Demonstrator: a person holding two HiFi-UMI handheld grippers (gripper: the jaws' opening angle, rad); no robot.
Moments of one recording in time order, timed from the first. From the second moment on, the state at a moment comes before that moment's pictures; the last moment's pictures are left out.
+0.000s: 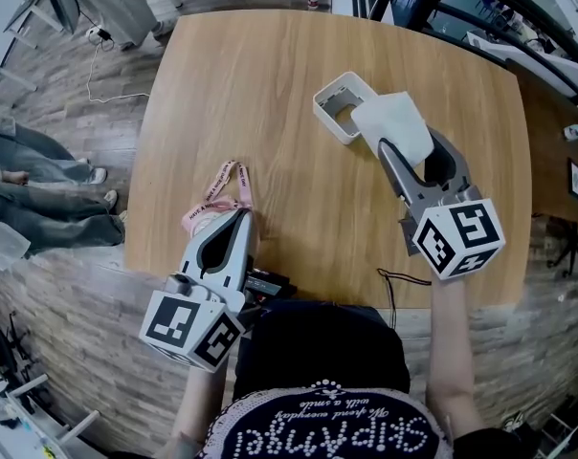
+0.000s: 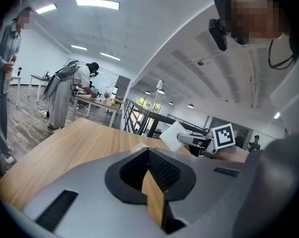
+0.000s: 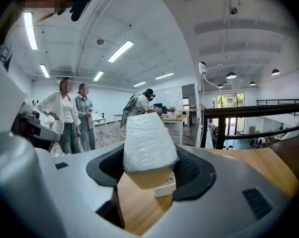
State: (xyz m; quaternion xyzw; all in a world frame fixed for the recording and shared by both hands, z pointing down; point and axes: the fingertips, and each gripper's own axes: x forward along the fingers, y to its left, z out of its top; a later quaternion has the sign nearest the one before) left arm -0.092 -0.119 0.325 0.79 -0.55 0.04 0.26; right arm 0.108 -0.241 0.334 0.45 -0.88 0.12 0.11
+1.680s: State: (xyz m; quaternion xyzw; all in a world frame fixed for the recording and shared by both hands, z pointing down) left arm -0.096 -0.110 0.322 0.80 -0.54 0.04 0.25; right arm 0.113 -0.133 0.345 0.45 -0.87 0.15 0.11
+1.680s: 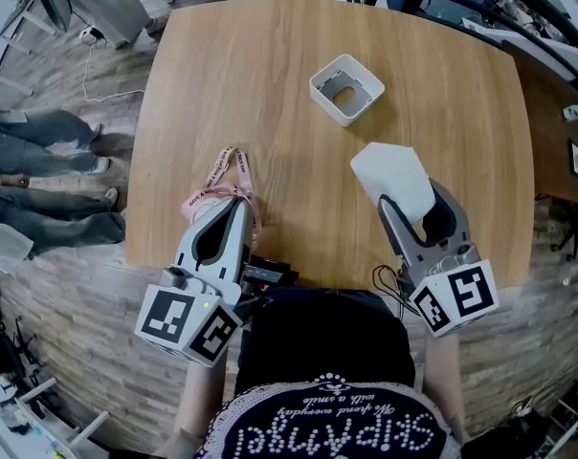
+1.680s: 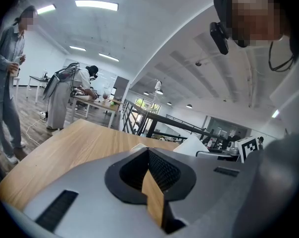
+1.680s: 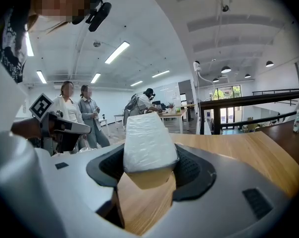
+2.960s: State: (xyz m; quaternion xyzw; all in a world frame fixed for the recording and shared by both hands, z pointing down) left arm -0.099 -0.111 0.325 0.80 -0.54 0.04 0.25; right arm 0.090 -0.079 0.360 0.42 -0.89 0.17 0.12
